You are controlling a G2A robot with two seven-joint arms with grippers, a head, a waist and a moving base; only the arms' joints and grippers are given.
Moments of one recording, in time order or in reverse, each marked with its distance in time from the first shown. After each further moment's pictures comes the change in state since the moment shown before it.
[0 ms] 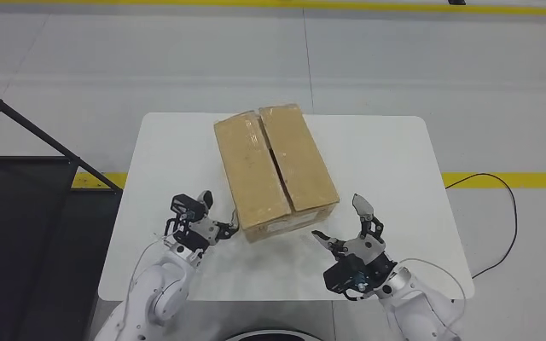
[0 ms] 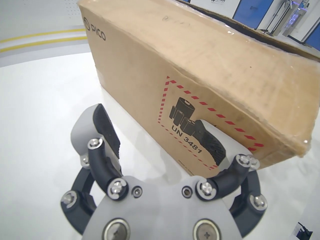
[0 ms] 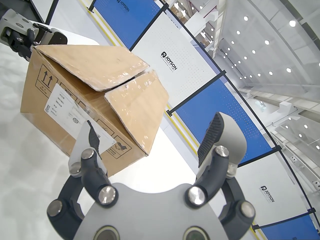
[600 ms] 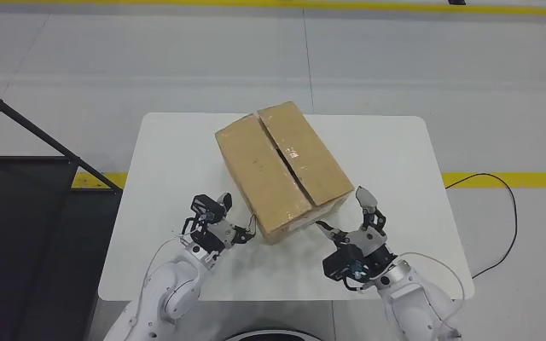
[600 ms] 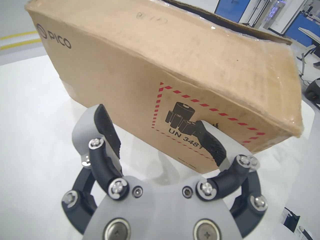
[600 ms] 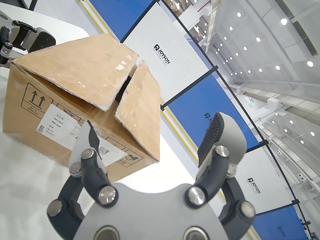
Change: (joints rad) left arm -0.050 -0.011 0.083 0.012 0.003 -0.038 -0.039; right arm 0.046 -0.005 -0.013 0.032 -0.032 0.048 0.051
